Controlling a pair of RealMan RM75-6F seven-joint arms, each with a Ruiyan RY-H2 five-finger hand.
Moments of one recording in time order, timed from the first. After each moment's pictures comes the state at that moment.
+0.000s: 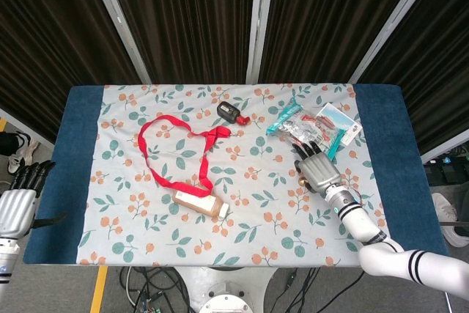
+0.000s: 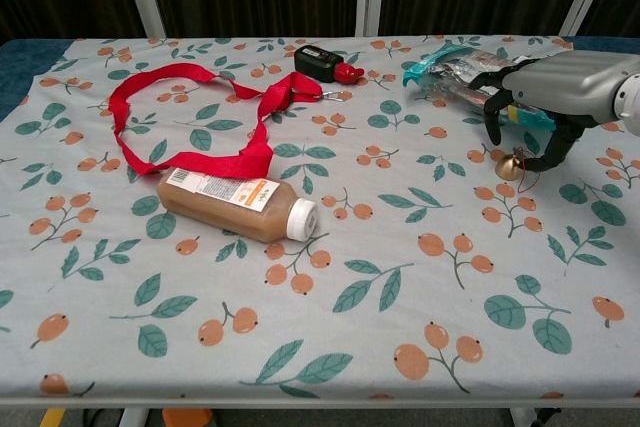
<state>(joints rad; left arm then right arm) -0.15 -1.18 -0.04 -1.40 1.49 1.41 -0.21 0.77 -1.37 0.08 -1.50 -1.02 0.82 -0.56</state>
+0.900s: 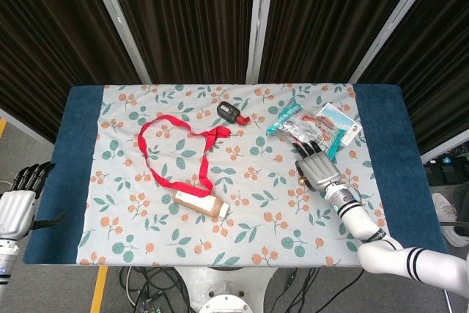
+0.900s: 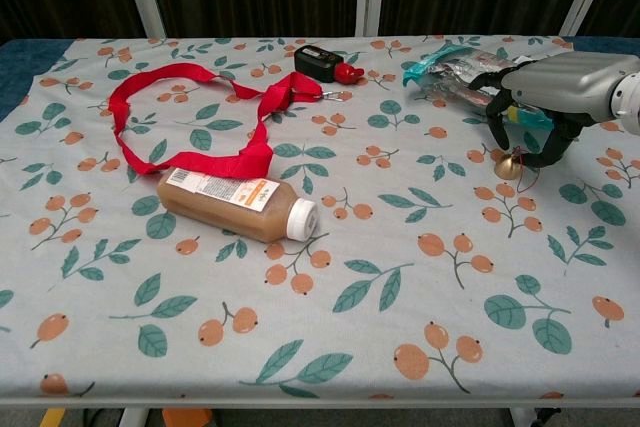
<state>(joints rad) -0.14 -1.18 -0.03 -1.39 1.49 1.41 -0.23 0.79 -1.37 0.07 -1.49 -0.99 0.81 -0.52</state>
